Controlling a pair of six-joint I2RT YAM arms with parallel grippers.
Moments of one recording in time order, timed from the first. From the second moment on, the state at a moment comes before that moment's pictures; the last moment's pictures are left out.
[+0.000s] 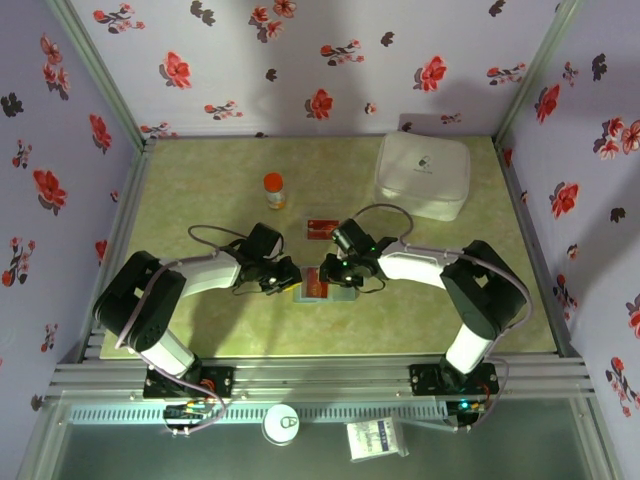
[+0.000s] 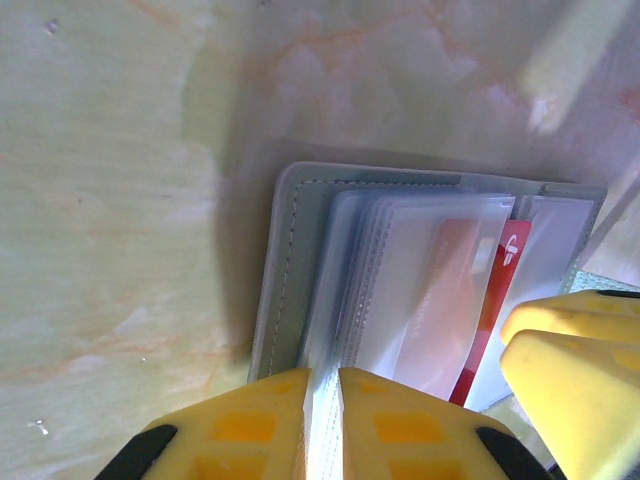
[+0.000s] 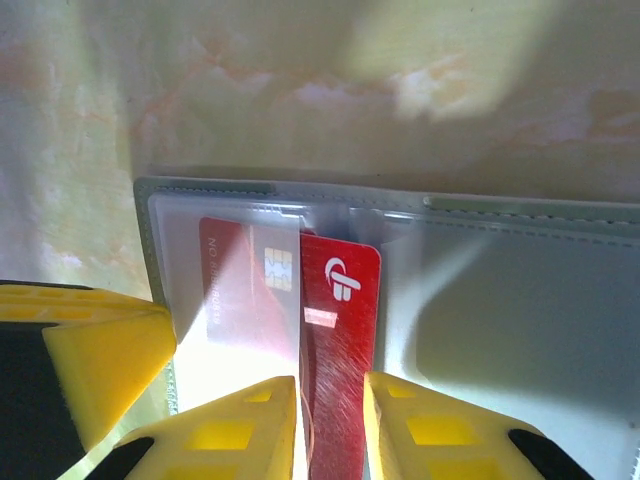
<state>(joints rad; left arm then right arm) -0.64 1.60 0.72 -0.17 0.40 -0.93 0.77 1.68 0.90 -0.27 -0.29 0.84</state>
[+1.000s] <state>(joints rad) -0.69 1.66 0.83 -0.24 0.38 -0.90 0.76 1.63 0.84 -0.22 -0.31 0.85</state>
